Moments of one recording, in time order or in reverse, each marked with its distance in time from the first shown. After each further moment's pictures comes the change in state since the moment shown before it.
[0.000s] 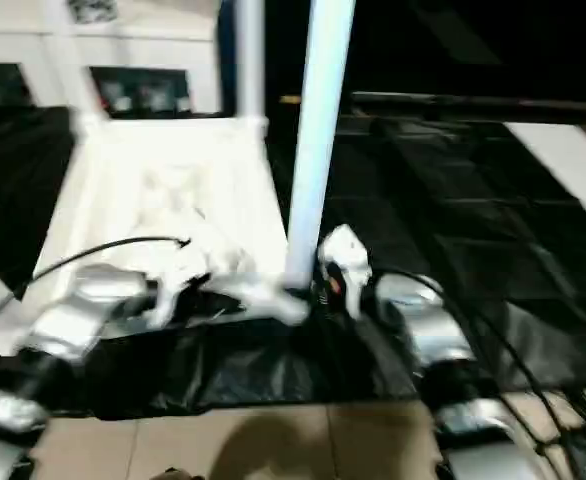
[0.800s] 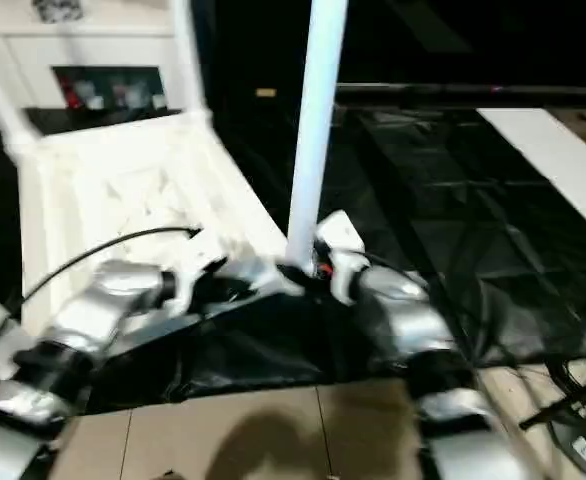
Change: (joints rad) left arm 0.001 0.071 0.002 -0.026 -0.038 -0.007 -0.182; right arm 0.002 -0.073 0.049 -0.021 -0.012 -0.062 0.214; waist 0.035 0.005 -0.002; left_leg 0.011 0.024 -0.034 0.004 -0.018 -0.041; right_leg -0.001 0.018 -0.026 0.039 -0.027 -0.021
